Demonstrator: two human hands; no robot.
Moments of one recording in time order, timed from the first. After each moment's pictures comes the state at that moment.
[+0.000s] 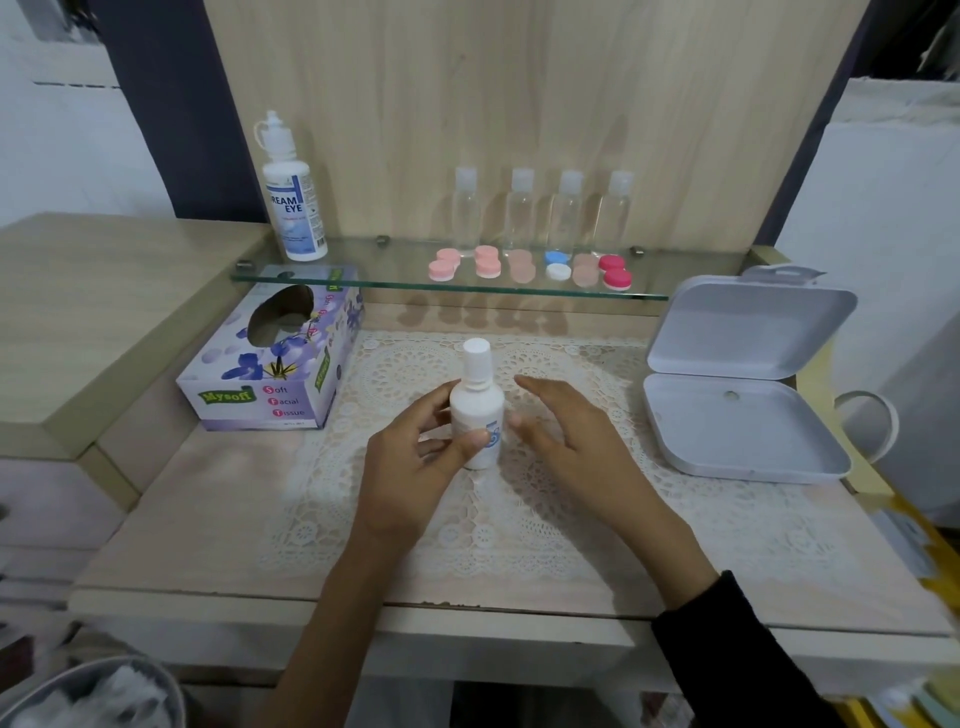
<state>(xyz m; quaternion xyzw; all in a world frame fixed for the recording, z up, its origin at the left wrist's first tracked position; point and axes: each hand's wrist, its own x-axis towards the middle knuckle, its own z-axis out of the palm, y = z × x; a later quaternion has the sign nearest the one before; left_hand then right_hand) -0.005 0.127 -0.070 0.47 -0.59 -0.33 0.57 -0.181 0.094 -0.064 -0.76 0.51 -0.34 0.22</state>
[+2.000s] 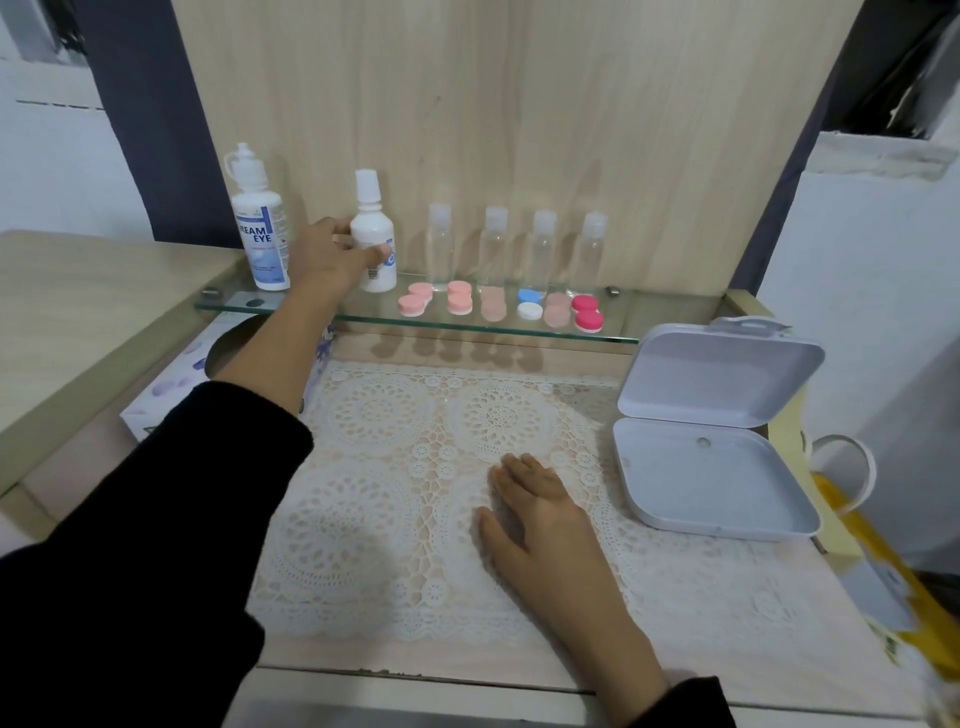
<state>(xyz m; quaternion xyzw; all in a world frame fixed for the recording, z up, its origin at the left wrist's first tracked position) 0.054 -0.073 0.043 0.65 -0.49 -0.23 0.53 -0.185 0.118 -0.087 -0.78 0.56 -0.26 0.15</state>
